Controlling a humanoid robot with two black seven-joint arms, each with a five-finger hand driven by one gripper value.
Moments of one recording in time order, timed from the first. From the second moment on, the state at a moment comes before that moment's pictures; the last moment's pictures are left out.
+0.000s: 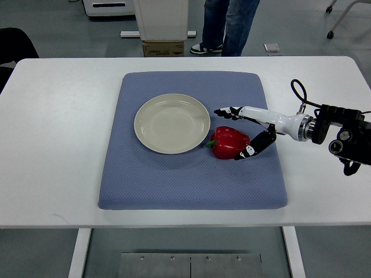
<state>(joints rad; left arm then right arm) -0.05 0.00 -0.22 -0.22 0.02 0.07 -0.06 1.17 -0.53 -0.17 1.18 -0.83 0.04 0.34</state>
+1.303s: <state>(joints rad) -0.05 0.00 -0.22 -0.22 0.02 0.07 -0.06 1.16 -0.48 -0.18 1.11 -0.85 0.04 0.30</state>
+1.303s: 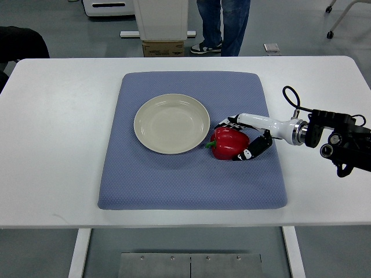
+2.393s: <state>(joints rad) -0.05 0.00 -0.22 -0.22 0.02 0.07 -0.06 1.26 -0.23 -0.01 1.05 -0.82 0.05 0.04</state>
